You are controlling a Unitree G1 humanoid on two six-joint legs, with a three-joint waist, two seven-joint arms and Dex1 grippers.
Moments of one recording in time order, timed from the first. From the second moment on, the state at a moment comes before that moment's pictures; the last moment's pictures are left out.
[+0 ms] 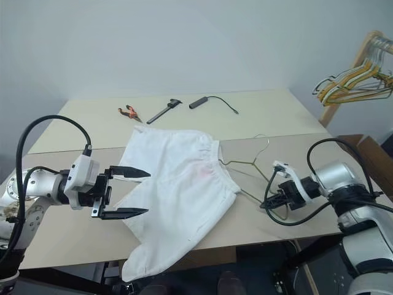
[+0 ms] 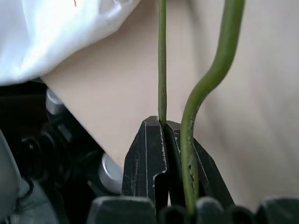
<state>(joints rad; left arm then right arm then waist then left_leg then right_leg) -0.17 0.86 0.11 -0.34 -0.55 0.29 -1.29 -0.70 -1.01 0.51 0.42 0.31 1.05 1.55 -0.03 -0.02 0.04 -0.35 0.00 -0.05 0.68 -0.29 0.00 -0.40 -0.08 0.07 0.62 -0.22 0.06</state>
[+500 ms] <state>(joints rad) -0.18 0.86 0.10 -0.34 -0.55 0.27 -1.30 -0.58 -1.21 0.54 0.21 0.52 1.08 1.54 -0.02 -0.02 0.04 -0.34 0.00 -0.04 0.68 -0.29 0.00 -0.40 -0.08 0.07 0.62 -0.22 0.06</state>
